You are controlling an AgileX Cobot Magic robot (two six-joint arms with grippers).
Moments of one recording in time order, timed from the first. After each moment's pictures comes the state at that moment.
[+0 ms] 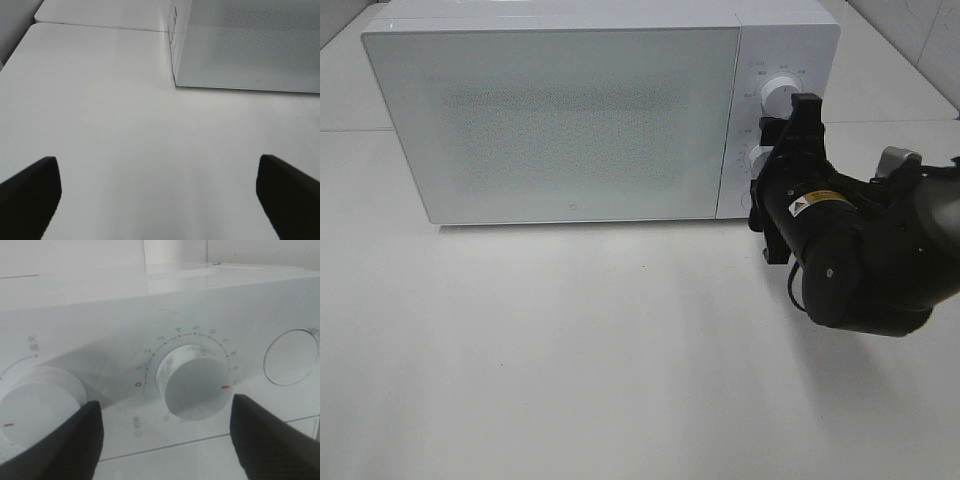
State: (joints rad) left arm 0.04 0.00 -0.50 -0.12 1.04 0.01; right arm 0.58 1.97 -0.66 0.58 -1.17 1.38
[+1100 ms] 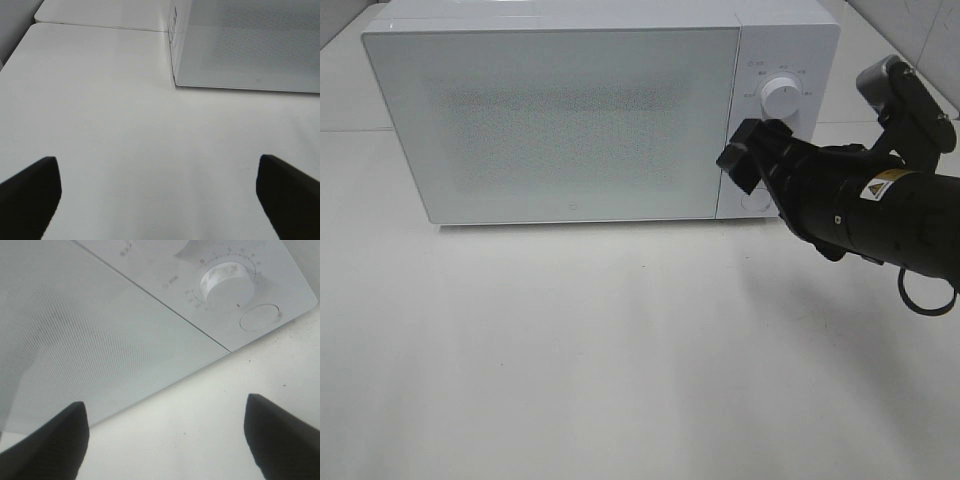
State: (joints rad) left arm 0.04 0.00 -0.50 -0.12 1.04 0.01; right arm 0.58 1.49 -0.51 0.45 -0.51 0.44
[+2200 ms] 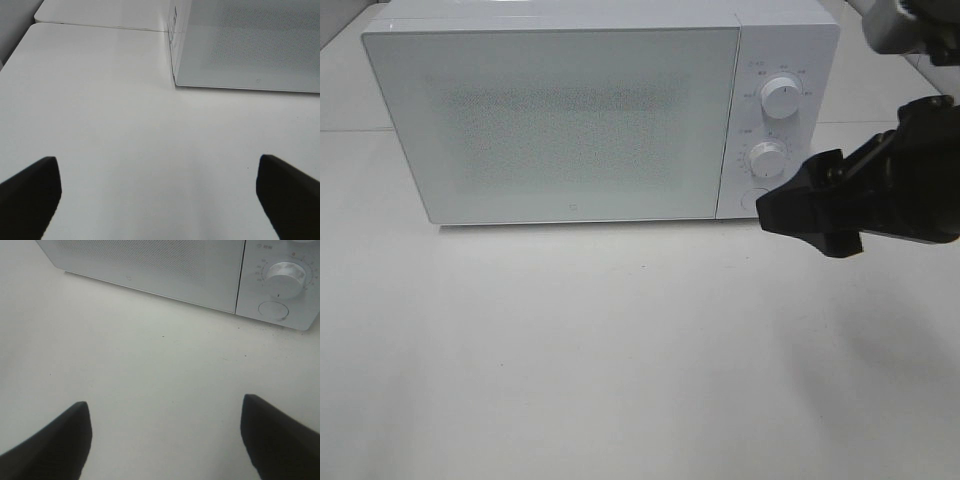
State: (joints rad) left arm 0.04 0.00 -0.50 -0.12 1.04 0.01; right arm 0.53 1.03 -0.64 0.09 0.36 0.04
